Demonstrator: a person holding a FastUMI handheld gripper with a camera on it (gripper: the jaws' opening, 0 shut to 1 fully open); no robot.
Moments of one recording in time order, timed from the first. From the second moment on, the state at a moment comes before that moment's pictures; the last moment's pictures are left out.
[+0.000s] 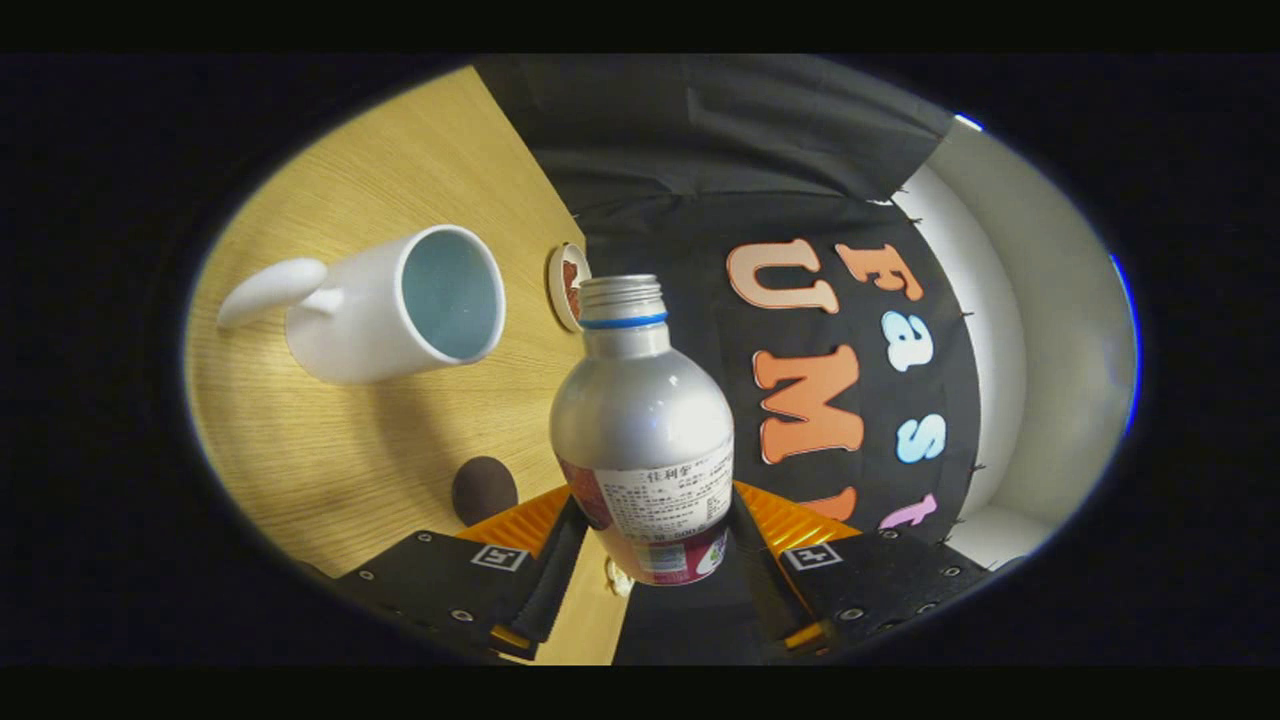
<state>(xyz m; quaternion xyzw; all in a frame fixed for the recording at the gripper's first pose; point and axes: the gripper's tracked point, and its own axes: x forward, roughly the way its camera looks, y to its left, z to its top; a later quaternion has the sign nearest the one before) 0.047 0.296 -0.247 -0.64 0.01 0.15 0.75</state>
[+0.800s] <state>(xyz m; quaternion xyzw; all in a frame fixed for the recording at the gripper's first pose) 0.056 0.302 -0.248 -0.72 -0.03 0.15 0.68</state>
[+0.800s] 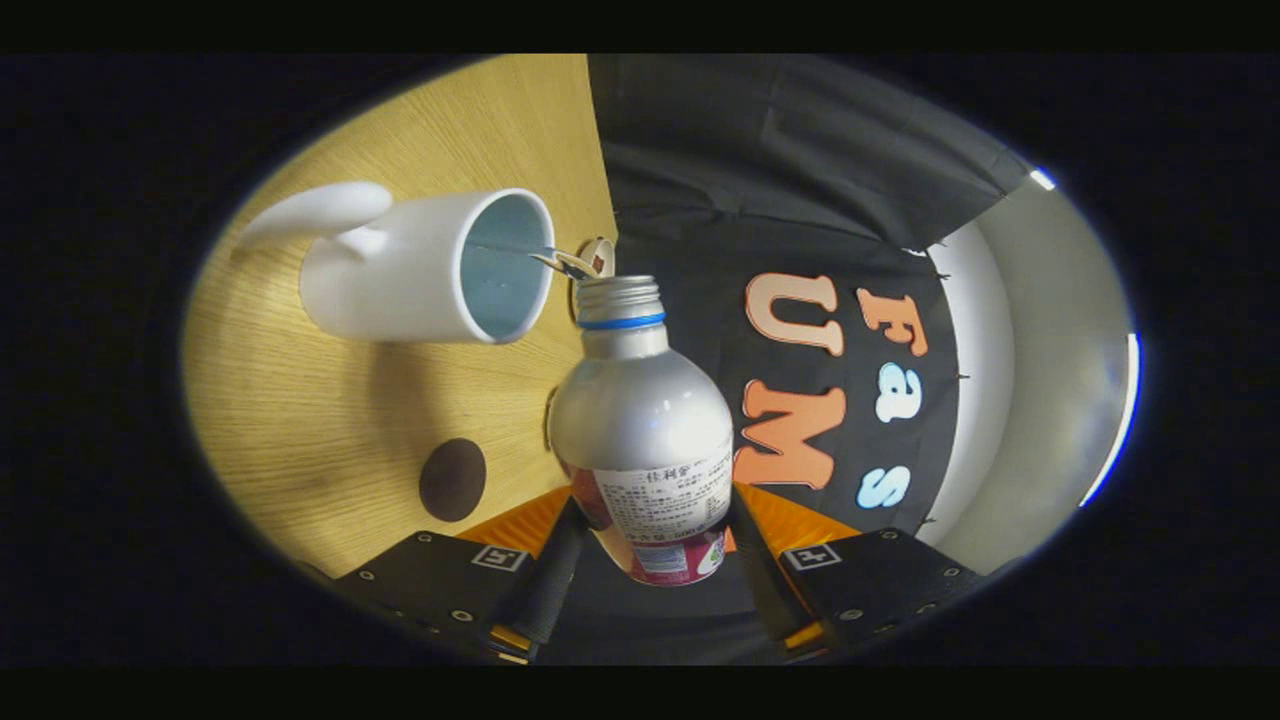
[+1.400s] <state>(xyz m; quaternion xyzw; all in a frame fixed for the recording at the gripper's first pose) 0.061 0.293 -0.232 -0.74 -0.04 0.15 0.65</state>
